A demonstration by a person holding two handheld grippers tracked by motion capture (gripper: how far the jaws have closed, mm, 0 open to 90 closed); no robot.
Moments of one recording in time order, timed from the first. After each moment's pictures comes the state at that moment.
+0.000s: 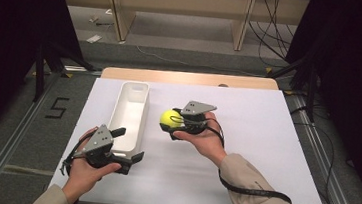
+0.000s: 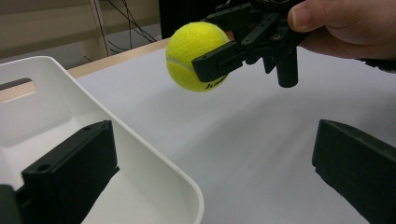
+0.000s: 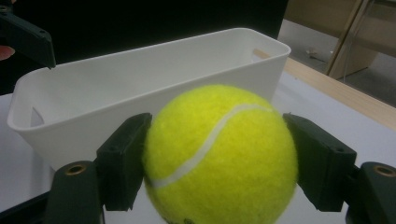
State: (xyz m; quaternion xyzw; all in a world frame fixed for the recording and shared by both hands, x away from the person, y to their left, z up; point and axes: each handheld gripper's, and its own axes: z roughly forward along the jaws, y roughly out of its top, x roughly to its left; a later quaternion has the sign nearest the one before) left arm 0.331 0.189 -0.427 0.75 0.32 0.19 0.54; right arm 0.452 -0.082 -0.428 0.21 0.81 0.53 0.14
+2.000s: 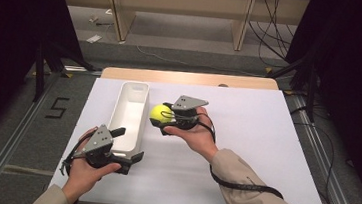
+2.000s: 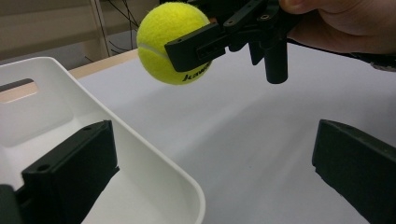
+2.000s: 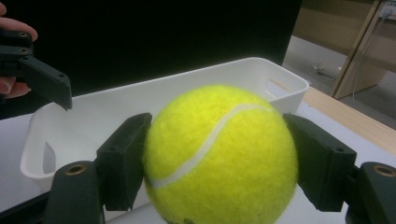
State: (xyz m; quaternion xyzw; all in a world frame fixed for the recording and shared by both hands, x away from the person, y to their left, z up) left arm 0.330 0.189 -0.426 0.75 0.32 0.20 0.54; right arm 0.456 -0.057 -0.414 0.19 0.80 0.55 0.14
